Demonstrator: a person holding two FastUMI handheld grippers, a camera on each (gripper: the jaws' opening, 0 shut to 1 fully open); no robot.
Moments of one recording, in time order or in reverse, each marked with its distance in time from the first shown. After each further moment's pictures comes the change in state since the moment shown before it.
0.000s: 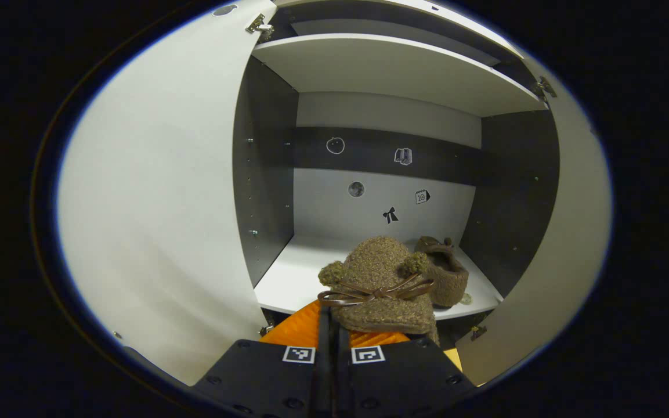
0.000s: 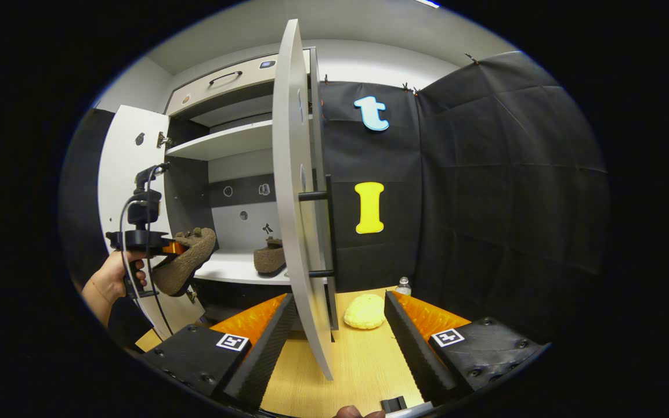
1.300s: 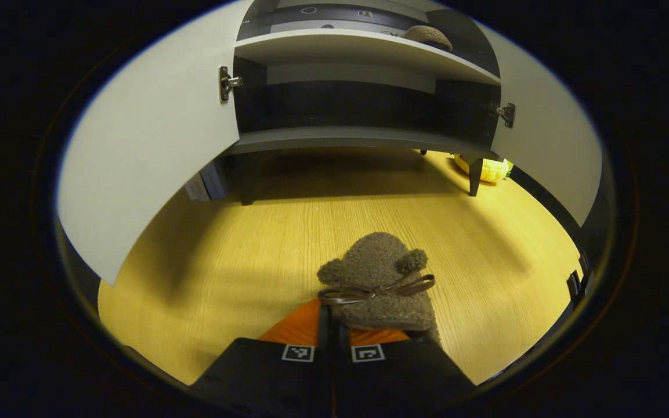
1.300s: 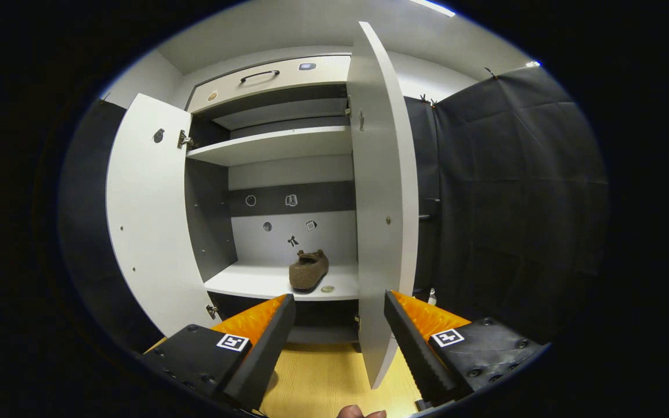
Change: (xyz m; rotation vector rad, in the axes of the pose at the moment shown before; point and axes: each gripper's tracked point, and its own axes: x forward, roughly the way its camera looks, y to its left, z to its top) left arm -0.023 0.045 -0.430 0.162 0.330 -0.130; right arm 0.012 0.108 0.013 -0.016 -0.062 0.023
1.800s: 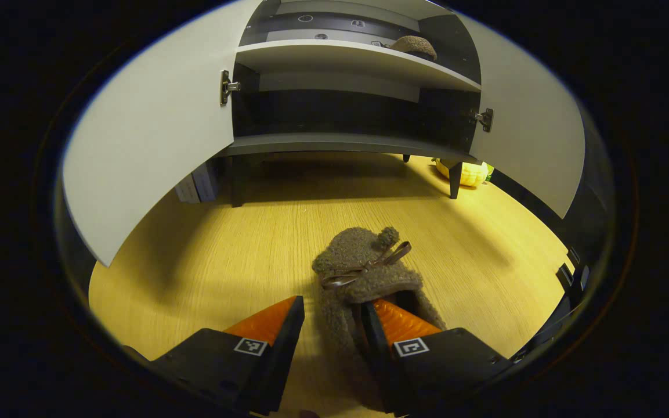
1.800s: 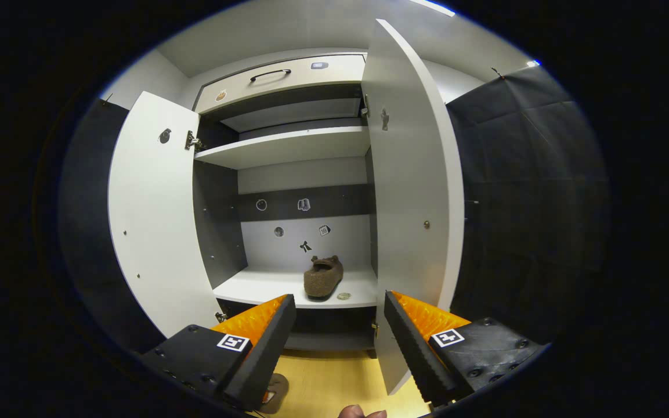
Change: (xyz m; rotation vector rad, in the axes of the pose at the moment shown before) left arm 0.015 -0.008 -0.022 -0.015 -0.037 -0.099; right arm 0.014 0.029 -0.002 -0.009 -0.014 0.039
